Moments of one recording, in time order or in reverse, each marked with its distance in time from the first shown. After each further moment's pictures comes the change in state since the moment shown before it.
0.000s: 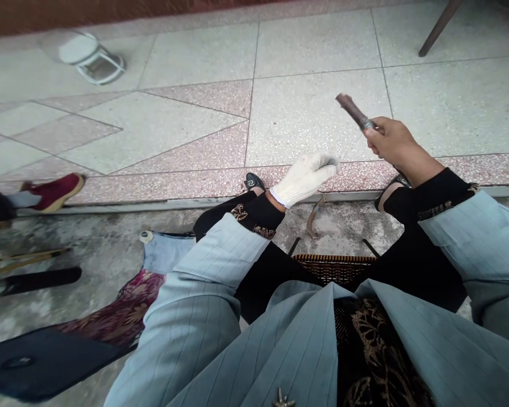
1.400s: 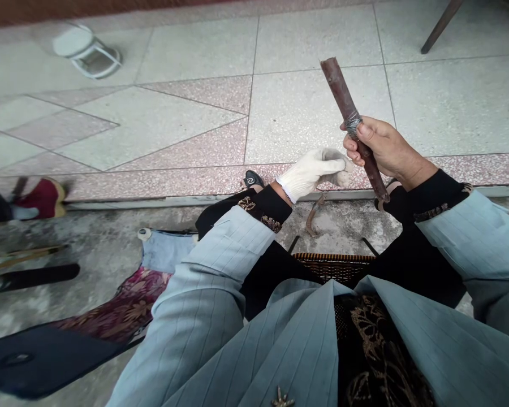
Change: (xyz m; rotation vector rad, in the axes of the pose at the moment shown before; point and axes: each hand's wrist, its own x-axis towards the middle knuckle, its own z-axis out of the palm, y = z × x) left_hand 0.011 -0.010 0.015 -0.984 -0.210 -0.148; right_hand -0.032 -0.041 0.015 0.703 -0.469 -0.122
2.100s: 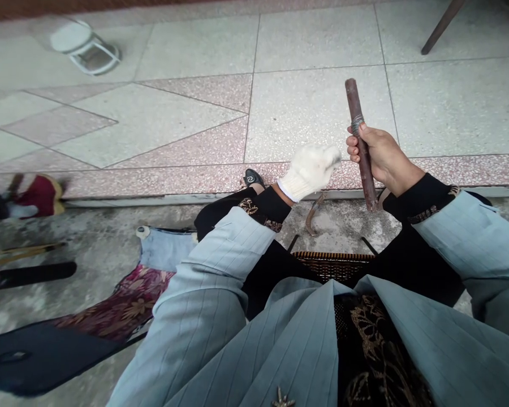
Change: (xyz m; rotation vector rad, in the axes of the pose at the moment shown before) left_hand 0.001 0.006 -0.004 1.646 0.245 0.313; right_hand 0.011 0.022 0.007 0.226 0.337 0.166
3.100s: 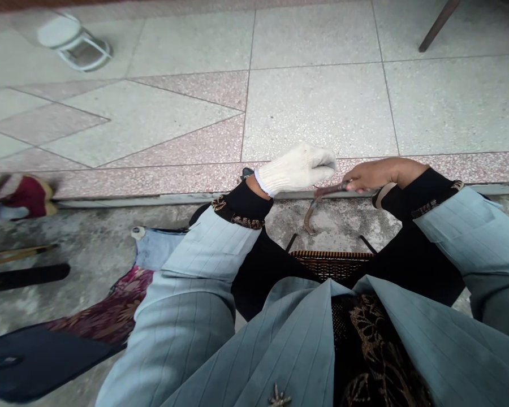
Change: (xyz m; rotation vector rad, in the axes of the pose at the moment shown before) left_hand -0.009 -0.004 -0.046 -0.430 -0.280 0.038; right_hand 0.007 0.001 -0.037 -1.172 -0.788 0.326
